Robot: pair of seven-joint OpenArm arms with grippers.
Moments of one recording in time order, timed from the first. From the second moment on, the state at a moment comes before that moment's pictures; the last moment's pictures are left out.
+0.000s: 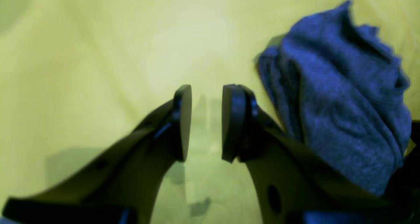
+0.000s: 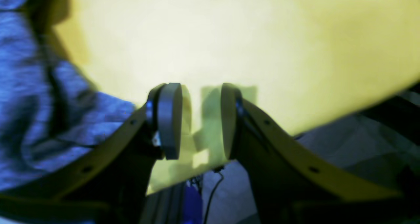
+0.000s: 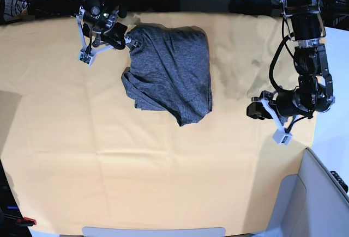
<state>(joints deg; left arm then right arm) -12.8 -20.3 -11.9 83.7 -45.9 -26.0 75.0 -15.3 20.4 -26.3 117.2 3.2 -8.2 -74.3</state>
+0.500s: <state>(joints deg) 5.4 -20.0 -26.0 107.8 -46.3 -26.1 78.9 -28.0 24.6 -26.2 118.5 0.4 -8.0 -58.1</state>
